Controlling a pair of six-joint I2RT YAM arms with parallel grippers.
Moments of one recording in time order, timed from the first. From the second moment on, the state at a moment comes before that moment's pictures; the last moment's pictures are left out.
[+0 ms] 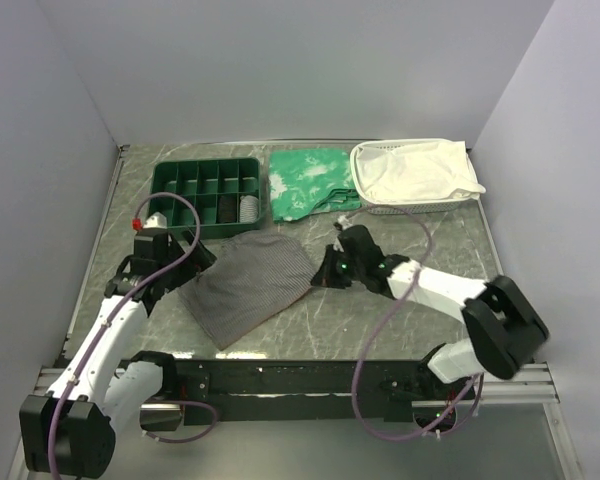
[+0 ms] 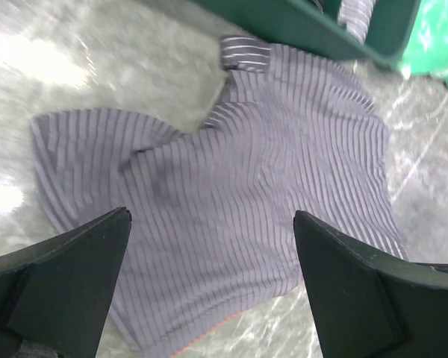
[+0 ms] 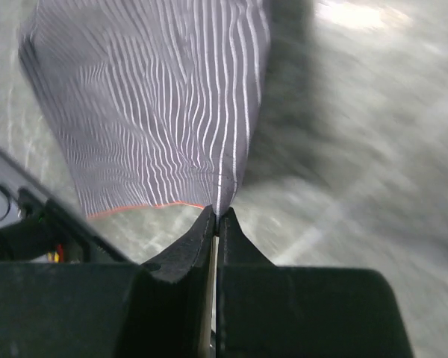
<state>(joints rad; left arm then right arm) -0.11 0.89 0.63 -0.47 0.04 -0.68 0.66 1.47 0.75 -0.06 -0.25 0.71</state>
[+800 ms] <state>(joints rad) -0.93 1.00 0.49 -0.37 -0.02 -1.05 0.40 1.00 0.47 -0.31 0.10 0.95</state>
